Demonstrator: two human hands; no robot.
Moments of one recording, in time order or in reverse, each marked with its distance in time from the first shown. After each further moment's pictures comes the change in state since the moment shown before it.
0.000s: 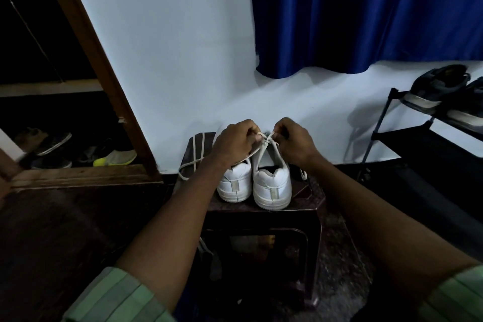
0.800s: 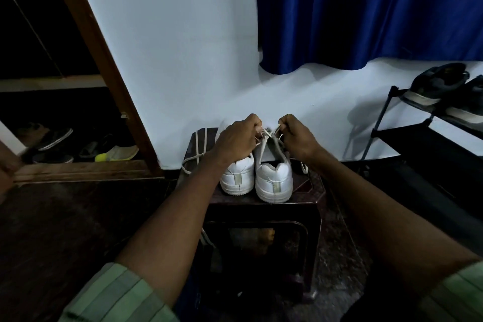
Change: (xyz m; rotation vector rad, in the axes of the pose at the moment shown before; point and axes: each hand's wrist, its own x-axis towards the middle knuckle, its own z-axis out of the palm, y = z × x) left_hand -0.013 0.014 -0.009 0.169 -0.070 0.030; right_hand -0.007 -0.010 -0.004 0.006 -0.062 0.025
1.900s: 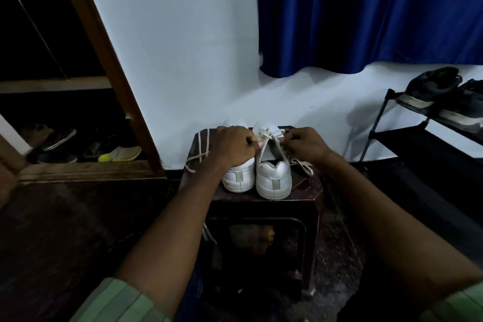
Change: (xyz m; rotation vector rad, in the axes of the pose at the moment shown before) left_hand -0.033 0.015 -0.019 0.177 0.097 -0.074; right_hand -0.026 -0.007 -0.018 0.251 -0.054 0.256
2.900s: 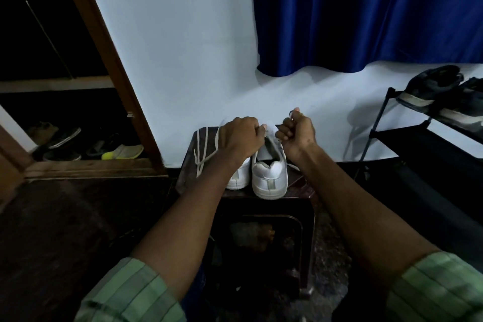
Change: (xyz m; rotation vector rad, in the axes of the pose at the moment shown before) left_hand 0.028 0.015 0.036 0.030 0.165 -0.062; right_hand 0.021 -0.021 0.017 1.209 0.069 0.218
